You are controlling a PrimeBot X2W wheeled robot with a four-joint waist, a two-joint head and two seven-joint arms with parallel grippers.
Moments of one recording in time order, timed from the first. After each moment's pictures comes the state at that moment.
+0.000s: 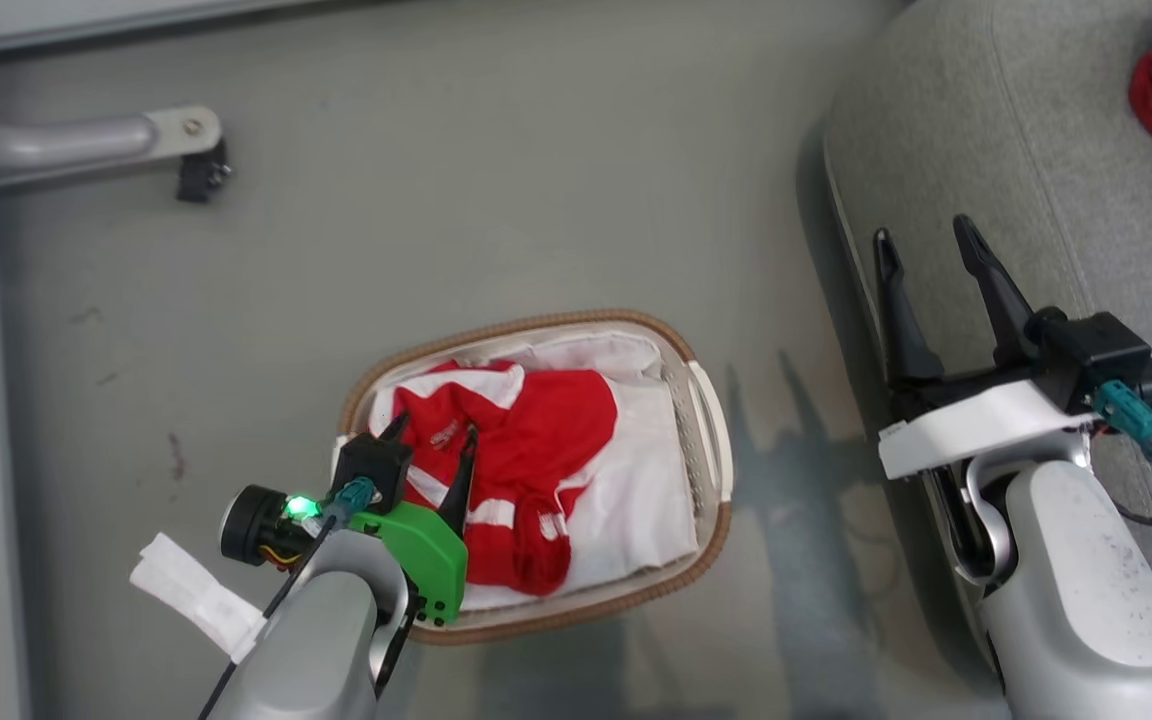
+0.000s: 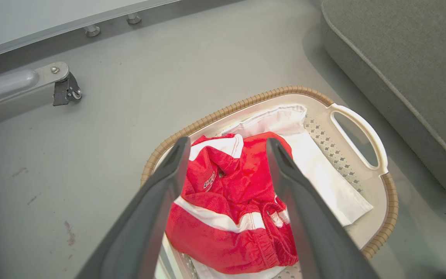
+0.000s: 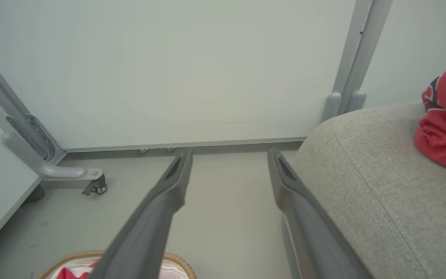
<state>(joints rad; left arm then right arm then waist) -0.50 0.05 -0.43 0.88 -0.20 -0.12 -0.26 -0.39 -0.05 0.03 0.24 0.17 0.13 -0.26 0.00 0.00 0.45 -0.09</state>
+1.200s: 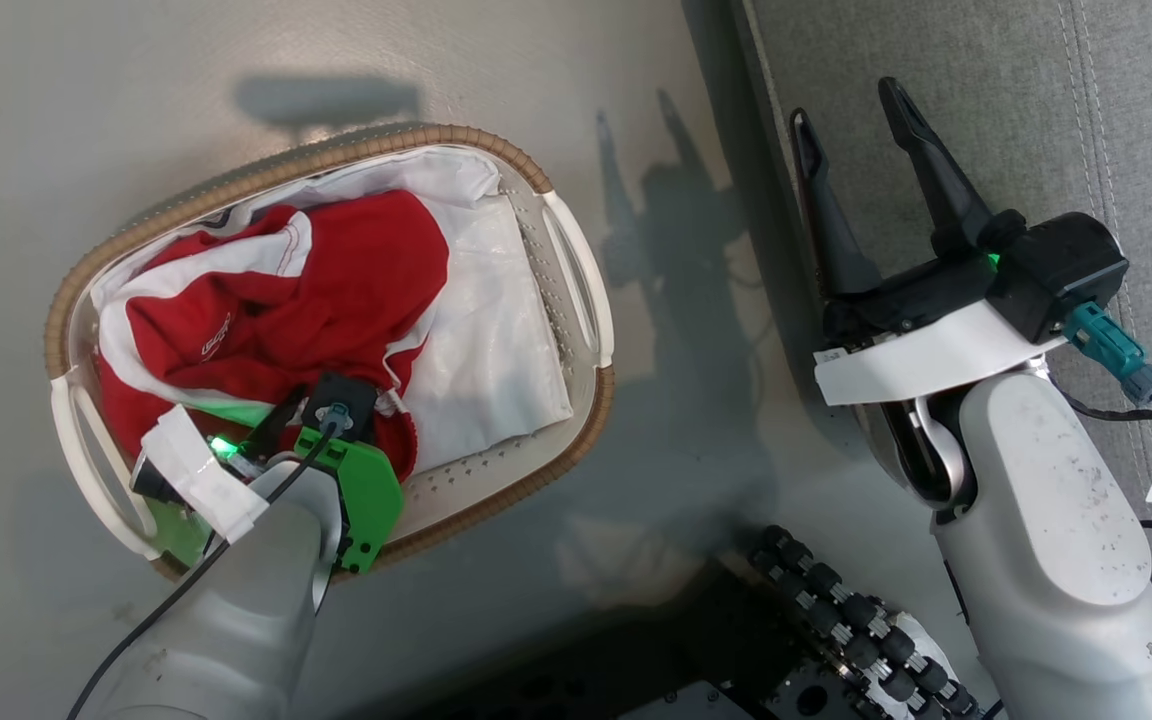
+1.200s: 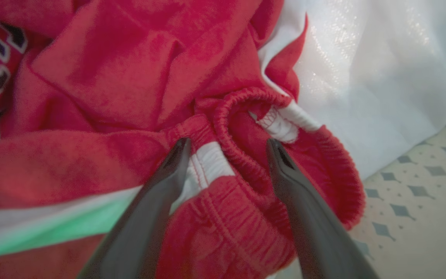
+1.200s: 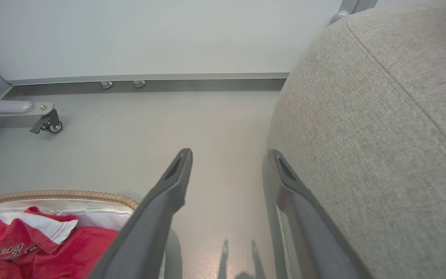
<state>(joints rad) -0.77 0.08 -0.58 1.28 -0.12 0.01 -0.15 -0.54 -0.05 0.17 0.12 0.20 0.13 -0.26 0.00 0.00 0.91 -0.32</state>
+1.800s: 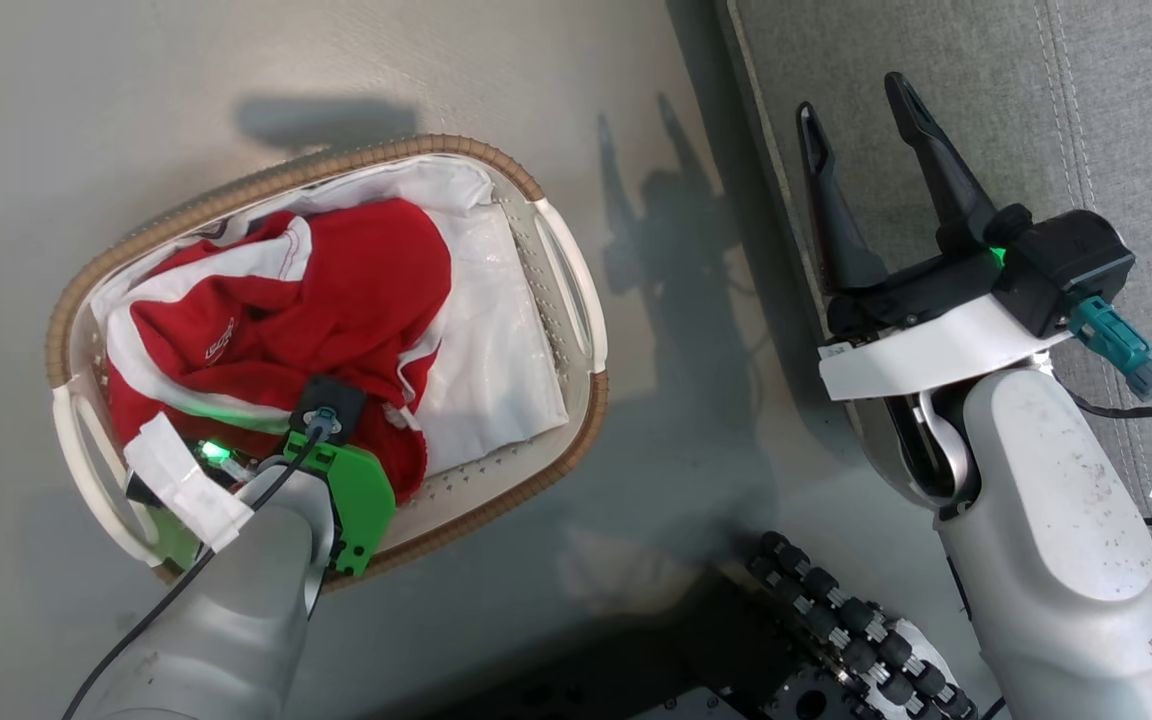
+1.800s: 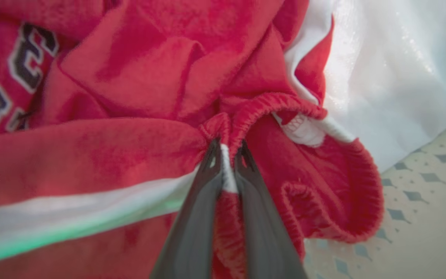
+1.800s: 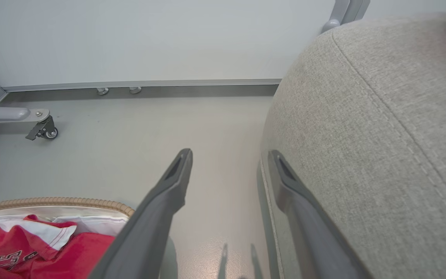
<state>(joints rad) -0.77 0.09 -0.59 1.29 -0.16 0.00 -0.17 -0.54 -0.05 0.16 0.13 0.20 0.13 -0.26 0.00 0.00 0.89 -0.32</state>
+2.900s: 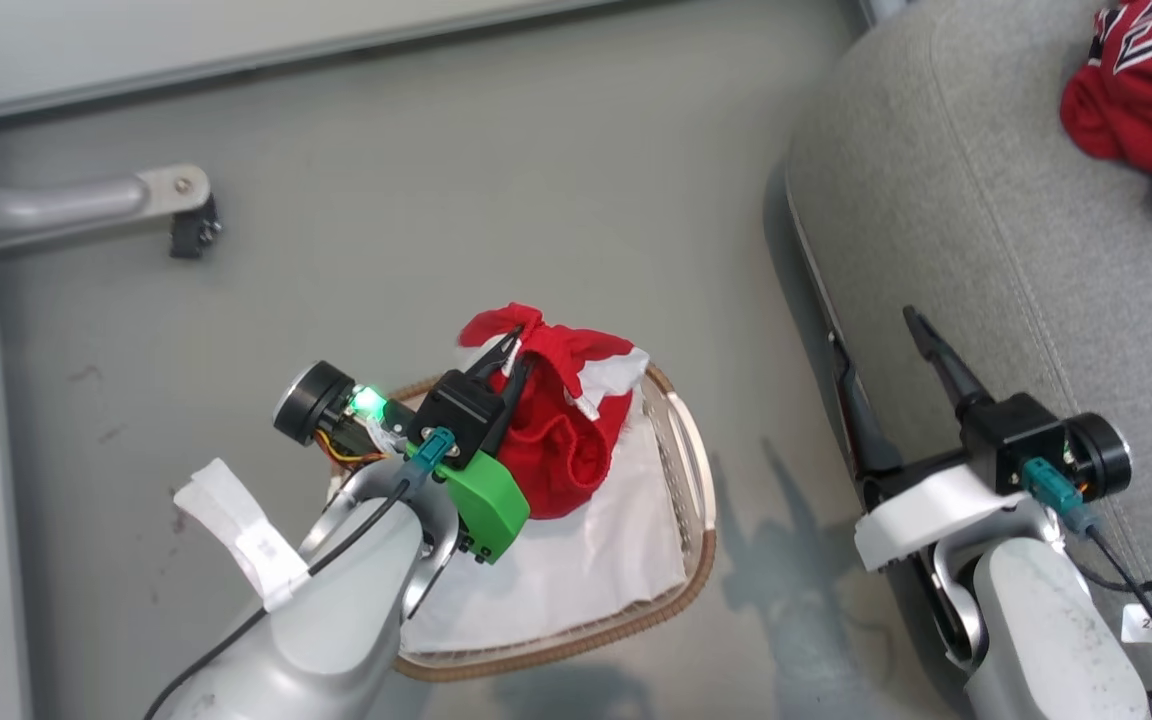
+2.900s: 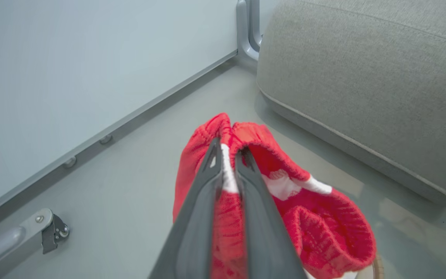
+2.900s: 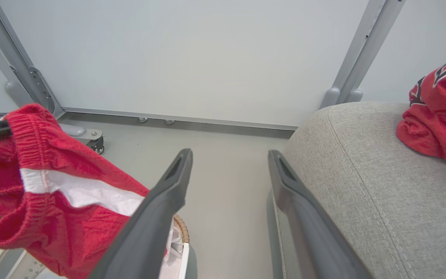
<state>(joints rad) -0.60 0.12 -0.67 0.67 -0.17 -0.11 -0.26 -0.29 -0.05 0.07 0.25 0.02 0.13 -0.26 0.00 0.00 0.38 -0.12</state>
